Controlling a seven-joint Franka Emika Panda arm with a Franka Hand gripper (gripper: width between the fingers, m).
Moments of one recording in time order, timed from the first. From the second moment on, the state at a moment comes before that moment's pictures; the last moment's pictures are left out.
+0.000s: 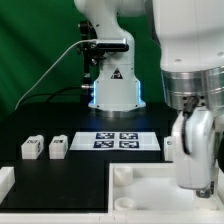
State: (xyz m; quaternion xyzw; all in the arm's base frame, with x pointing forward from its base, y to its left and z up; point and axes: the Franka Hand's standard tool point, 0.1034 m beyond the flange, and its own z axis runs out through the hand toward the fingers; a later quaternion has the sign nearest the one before) arm 0.621 0.114 0.064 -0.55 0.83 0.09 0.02
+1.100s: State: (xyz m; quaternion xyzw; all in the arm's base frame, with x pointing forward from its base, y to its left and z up) arm 0.604 0.124 0.080 -0.56 0.83 0.09 0.02
